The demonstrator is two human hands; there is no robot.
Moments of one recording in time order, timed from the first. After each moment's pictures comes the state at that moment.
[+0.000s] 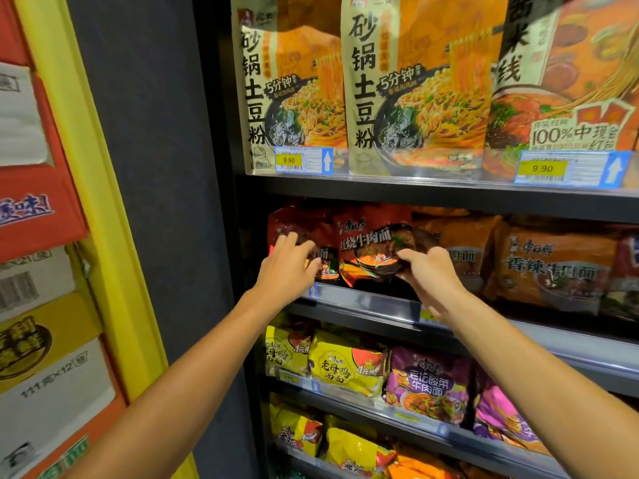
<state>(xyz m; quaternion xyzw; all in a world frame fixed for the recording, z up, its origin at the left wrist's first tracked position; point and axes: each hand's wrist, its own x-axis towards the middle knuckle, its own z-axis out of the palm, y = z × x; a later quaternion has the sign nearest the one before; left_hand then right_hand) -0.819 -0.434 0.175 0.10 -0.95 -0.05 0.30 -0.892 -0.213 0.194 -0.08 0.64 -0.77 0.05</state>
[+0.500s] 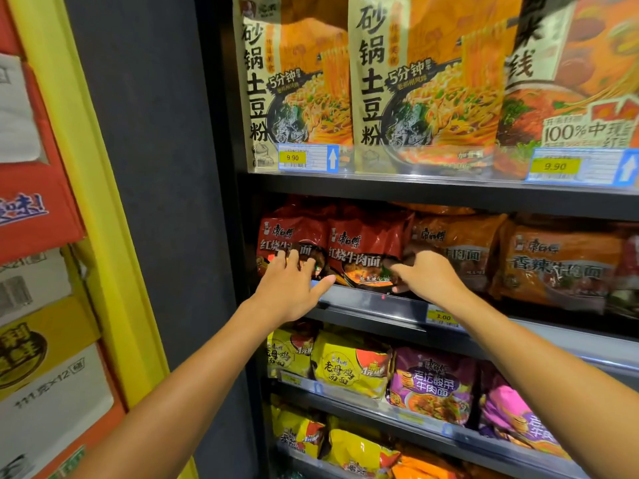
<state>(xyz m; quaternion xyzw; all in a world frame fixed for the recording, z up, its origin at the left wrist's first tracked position) -0.801 -0.431 0.166 0.12 -0.99 0.05 0.08 -0.898 -0.212 0.196 -0.20 0.93 -0.31 -0.04</state>
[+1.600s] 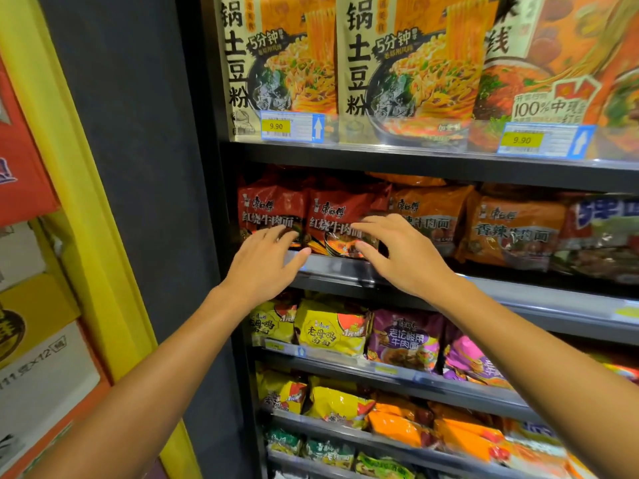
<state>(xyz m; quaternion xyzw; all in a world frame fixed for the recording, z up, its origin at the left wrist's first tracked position) -0.779 -0.444 0.158 0.03 -0.97 -0.04 0.22 -0.859 -0.198 0.183 -0.40 0.87 -0.17 -0.24</state>
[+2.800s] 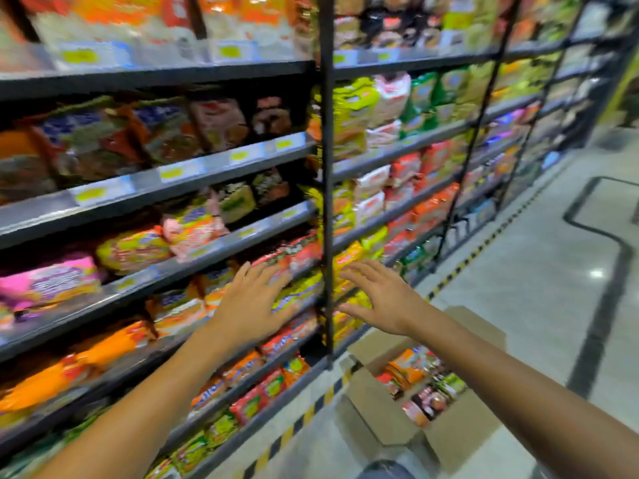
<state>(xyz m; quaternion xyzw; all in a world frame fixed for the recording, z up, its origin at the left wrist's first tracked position) -0.587 0.218 0.035 -0.47 -0.88 -0.02 0.09 -0.452 0.463 0.022 0.03 0.99 -0.07 -0.08</state>
